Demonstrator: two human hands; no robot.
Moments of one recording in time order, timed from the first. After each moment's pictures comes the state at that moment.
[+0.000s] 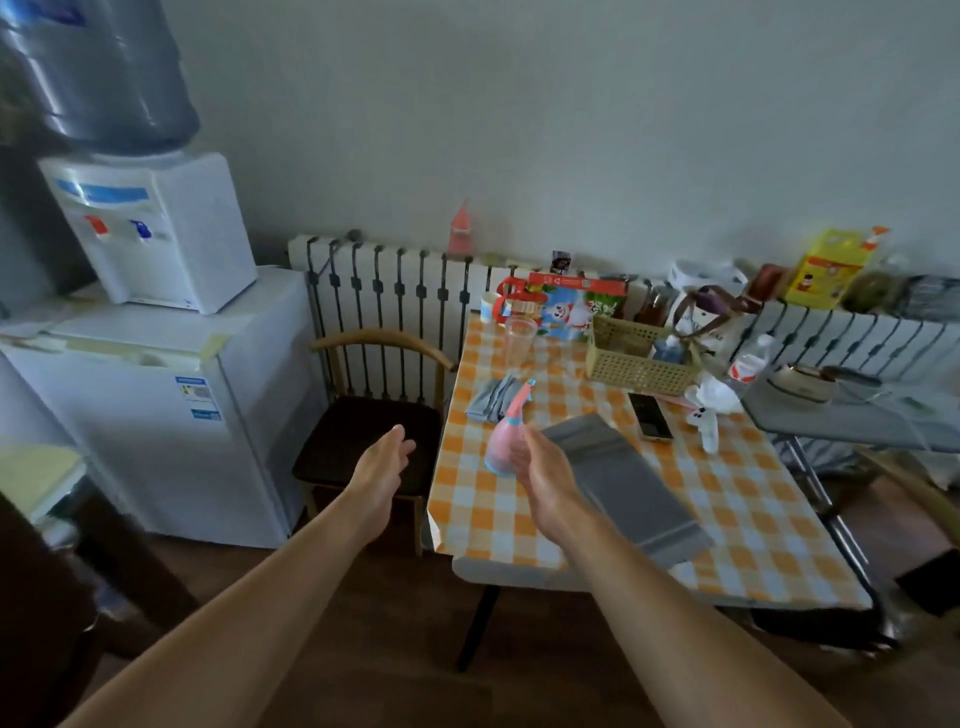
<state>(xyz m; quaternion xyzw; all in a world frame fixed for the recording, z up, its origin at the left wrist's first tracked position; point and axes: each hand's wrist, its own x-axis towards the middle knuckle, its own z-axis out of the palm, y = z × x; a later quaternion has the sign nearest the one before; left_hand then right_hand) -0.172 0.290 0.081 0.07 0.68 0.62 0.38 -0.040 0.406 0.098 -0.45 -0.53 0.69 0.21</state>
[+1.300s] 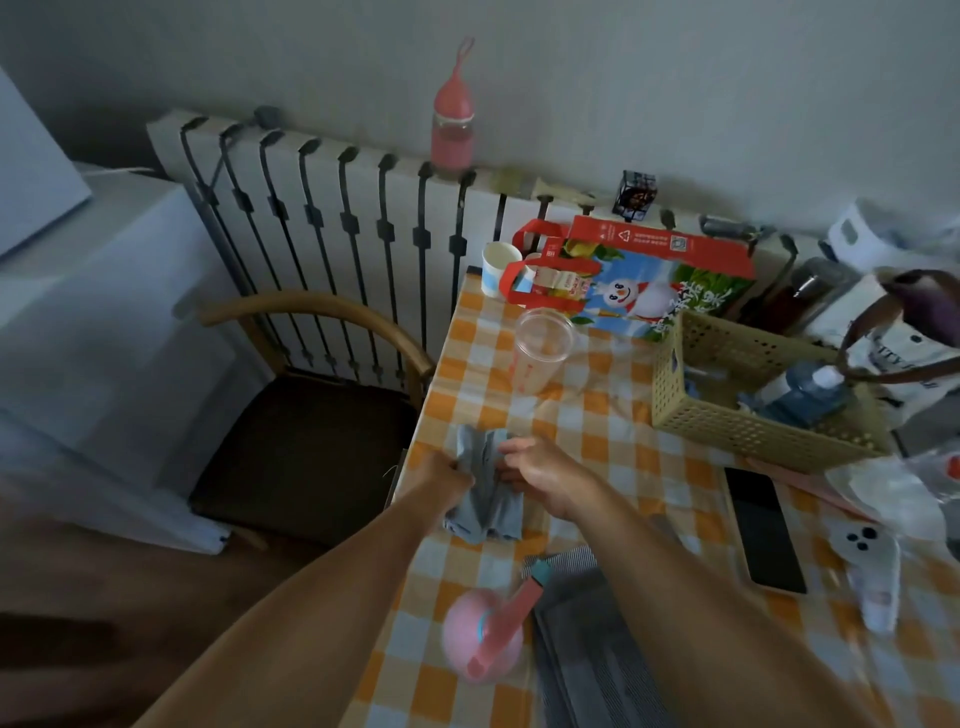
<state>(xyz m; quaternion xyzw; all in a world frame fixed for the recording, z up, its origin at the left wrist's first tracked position) -0.363 0.695 -0.136 0.11 0.84 0.34 0.42 -0.277 0.796 -0.096 -0.47 -0.65 0.58 -0.10</state>
